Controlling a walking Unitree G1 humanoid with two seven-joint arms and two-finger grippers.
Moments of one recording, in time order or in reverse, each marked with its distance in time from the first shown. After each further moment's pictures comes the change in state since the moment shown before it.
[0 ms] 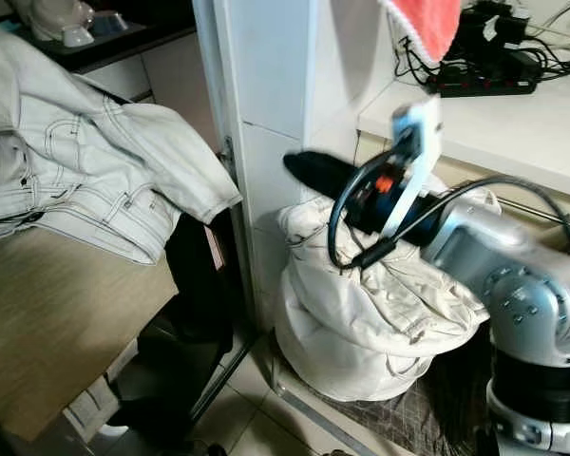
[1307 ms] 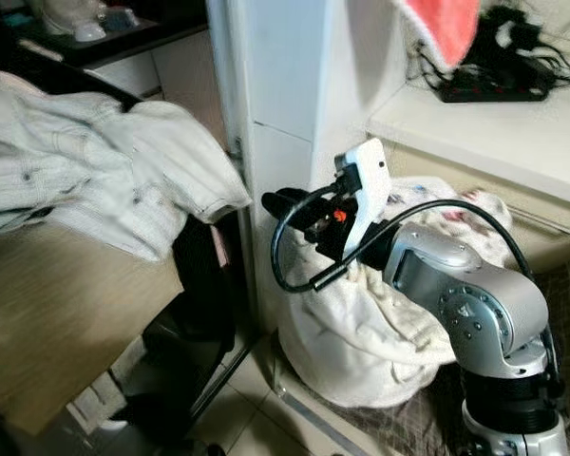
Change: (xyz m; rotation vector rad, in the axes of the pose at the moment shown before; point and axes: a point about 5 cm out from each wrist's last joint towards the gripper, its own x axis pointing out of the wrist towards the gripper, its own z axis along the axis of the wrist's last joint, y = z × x) left arm -0.016 0.021 0.069 -0.529 -0.569 -0.130; right arm 0.020 0.005 -0.034 -0.013 0.123 -0.096
